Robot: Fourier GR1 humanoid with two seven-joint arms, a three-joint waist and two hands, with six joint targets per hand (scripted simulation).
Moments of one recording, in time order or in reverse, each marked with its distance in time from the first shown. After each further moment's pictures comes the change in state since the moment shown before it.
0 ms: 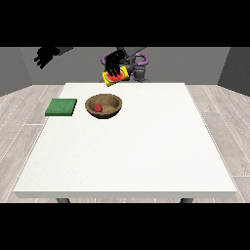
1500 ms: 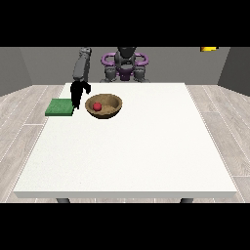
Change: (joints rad) left arm 0.117 0.366 1.077 -0.505 1.358 -0.304 -0.461; right arm -0.018 0.182 -0.040 0.153 0.059 -0.254 -0.228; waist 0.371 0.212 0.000
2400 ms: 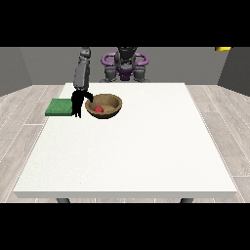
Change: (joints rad) left arm 0.086 0.181 0.118 -0.131 0.170 -0.108 0.070; right arm -0.179 -0.038 -0.009 0.330 0.008 0.040 -0.244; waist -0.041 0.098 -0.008
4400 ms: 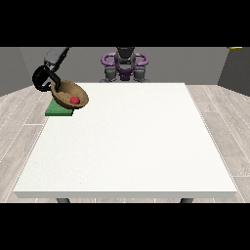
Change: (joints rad) left arm 0.162 0.168 0.140 0.224 0.059 -0.108 -0.130; right arm -0.131 -0.361 0.175 -0.063 0.200 -0.219 0.609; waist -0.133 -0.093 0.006
